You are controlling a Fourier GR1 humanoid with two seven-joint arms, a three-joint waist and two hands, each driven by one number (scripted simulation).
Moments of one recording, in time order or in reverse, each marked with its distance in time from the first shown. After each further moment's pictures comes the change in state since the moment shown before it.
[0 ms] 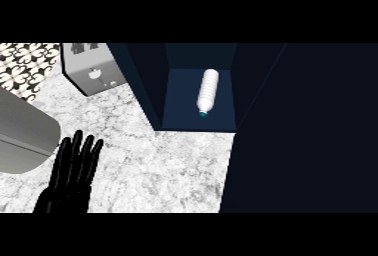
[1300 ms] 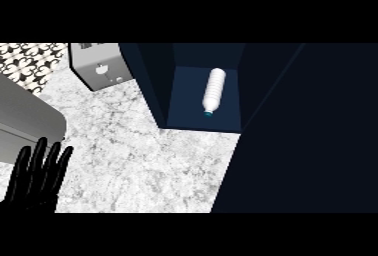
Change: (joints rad) left arm 0.122 0.112 0.141 -0.047 0.110 -0.174 -0.040; right arm -0.481 -0.052 0.150 0.045 0.069 -0.029 0.225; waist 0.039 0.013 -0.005
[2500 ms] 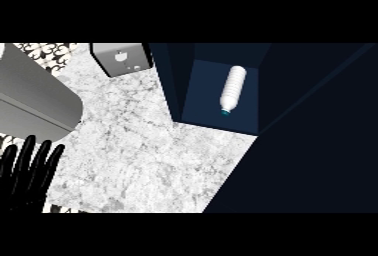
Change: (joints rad) left arm 0.000 0.060 0.055 -0.014 0.042 -0.114 -0.006; right arm 0.030 0.044 -0.029 0.113 -0.410 0.061 0.072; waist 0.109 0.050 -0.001
